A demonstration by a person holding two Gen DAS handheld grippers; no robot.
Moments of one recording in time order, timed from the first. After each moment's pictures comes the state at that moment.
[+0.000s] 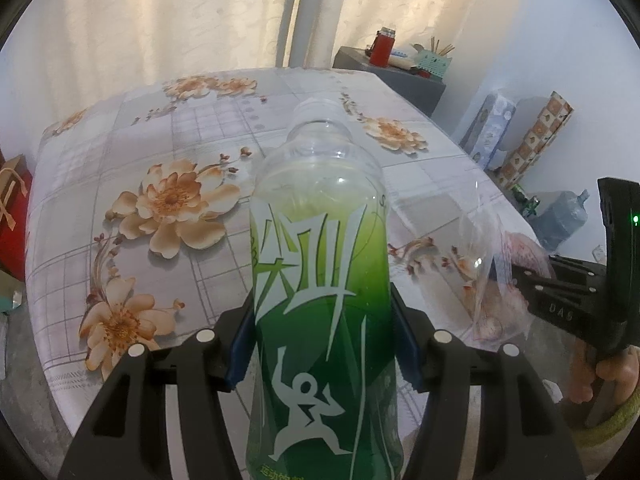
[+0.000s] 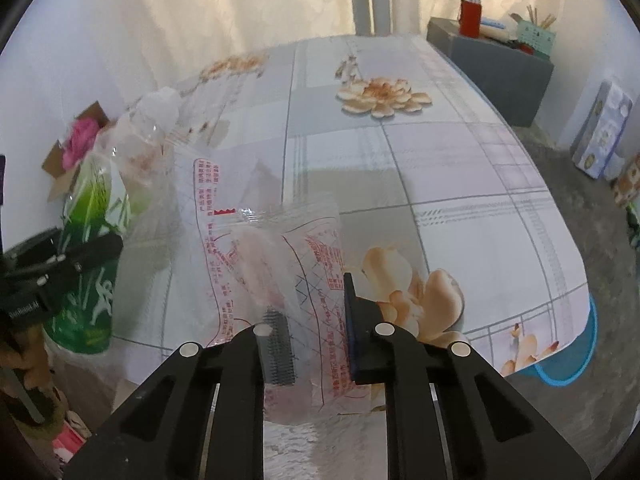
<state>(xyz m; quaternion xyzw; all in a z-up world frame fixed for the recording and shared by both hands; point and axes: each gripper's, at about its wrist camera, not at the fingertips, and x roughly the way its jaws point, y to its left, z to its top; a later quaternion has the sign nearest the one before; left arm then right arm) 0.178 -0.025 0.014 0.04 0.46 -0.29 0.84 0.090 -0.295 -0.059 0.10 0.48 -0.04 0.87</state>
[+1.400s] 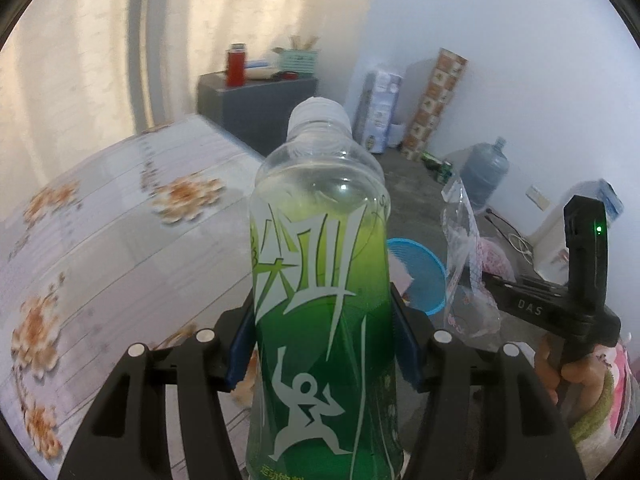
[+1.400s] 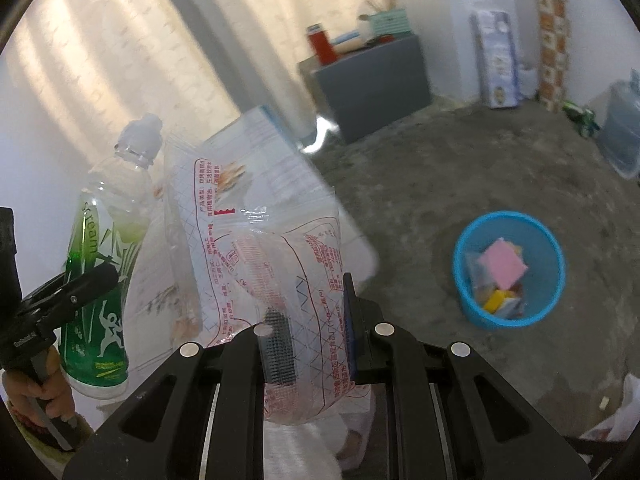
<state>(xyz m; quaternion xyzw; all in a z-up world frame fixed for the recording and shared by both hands) 0.110 -0.226 0.076 0.12 0.40 -0.46 0.79 -0.062 -0.463 -0.032 0.28 0.37 -0.16 0.87</state>
